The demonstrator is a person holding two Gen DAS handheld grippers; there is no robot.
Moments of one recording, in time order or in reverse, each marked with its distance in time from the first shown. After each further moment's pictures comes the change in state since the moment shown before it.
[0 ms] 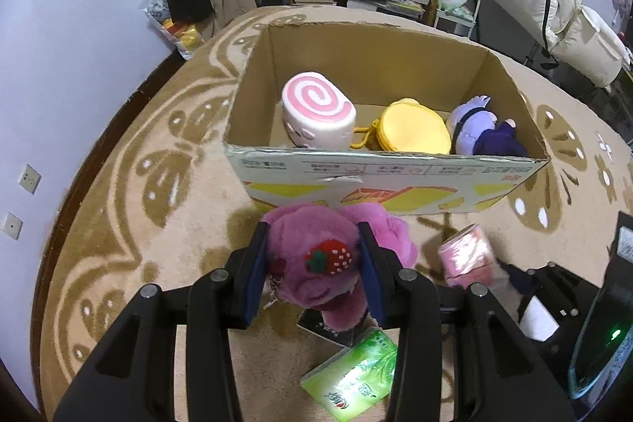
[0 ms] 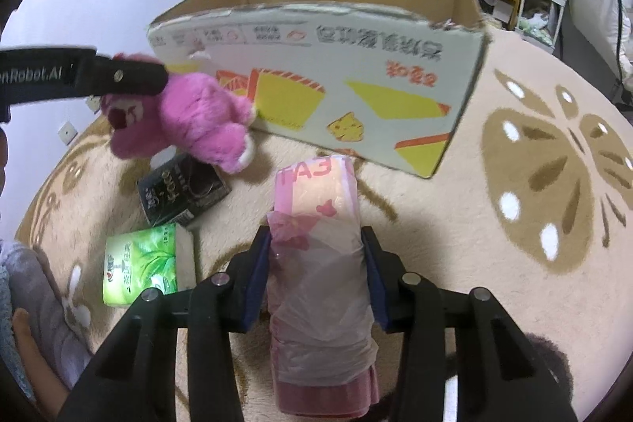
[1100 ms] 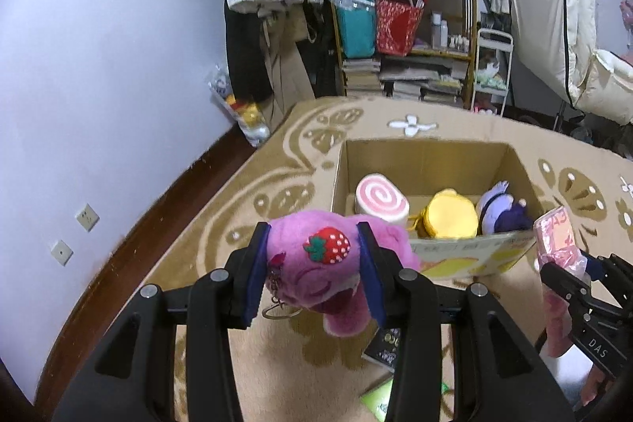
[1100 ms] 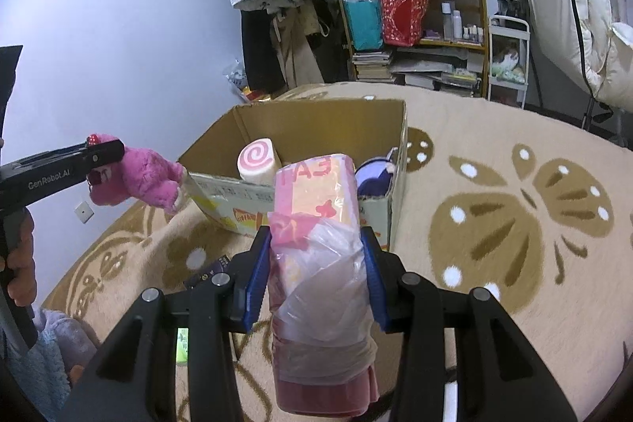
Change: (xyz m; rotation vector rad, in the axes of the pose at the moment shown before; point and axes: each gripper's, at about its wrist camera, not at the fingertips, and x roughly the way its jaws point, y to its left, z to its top) left arm -0.088 0.020 0.007 -0.022 -0.291 0.201; right arm -0.074 -0.029 0.045 0.096 -0.284 0.025
